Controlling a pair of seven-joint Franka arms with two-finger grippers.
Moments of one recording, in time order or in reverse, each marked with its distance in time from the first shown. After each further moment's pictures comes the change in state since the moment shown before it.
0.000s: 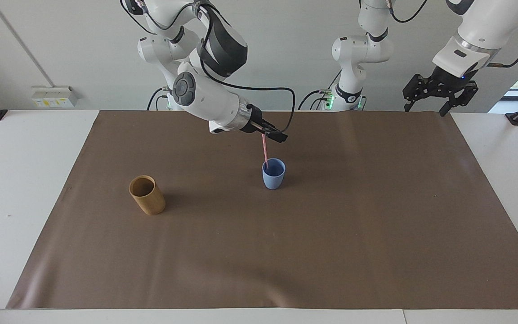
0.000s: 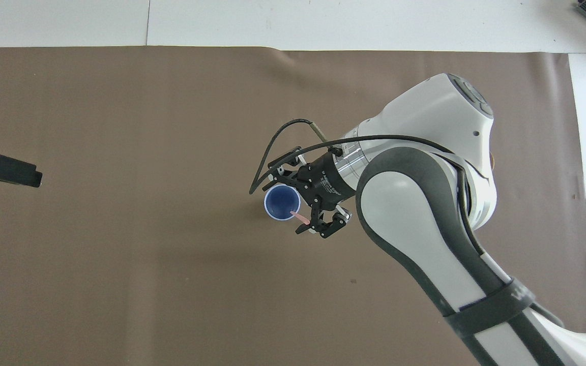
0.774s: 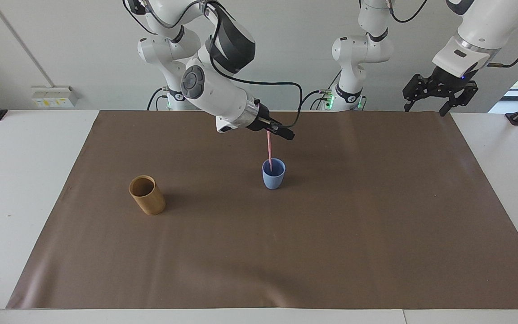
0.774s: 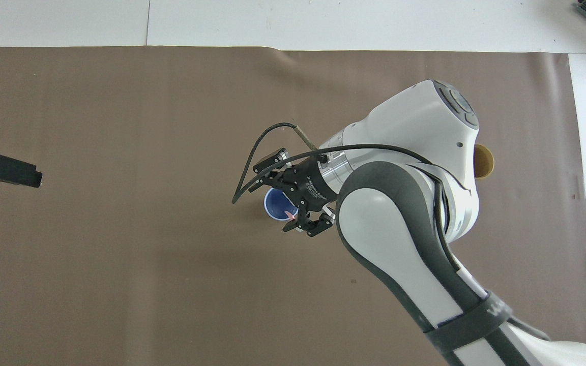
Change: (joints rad) left arm 0.000 0.000 0.000 0.000 0.000 -0.001 0.000; right arm 0.063 0.007 0.003 -0.019 -0.010 0.104 -0.075
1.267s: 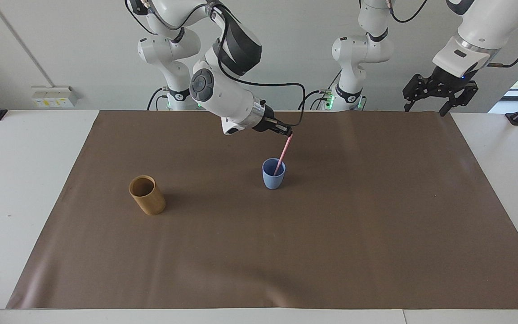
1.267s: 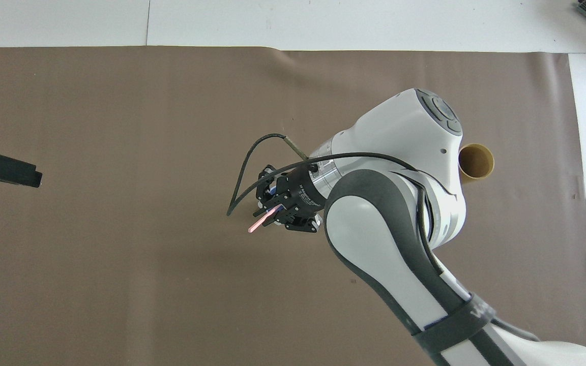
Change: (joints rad) left arm 0.000 0.000 0.001 0.000 0.000 0.000 0.000; right arm 0.010 0.002 -0.002 -0.010 -0.011 -0.008 -0.038
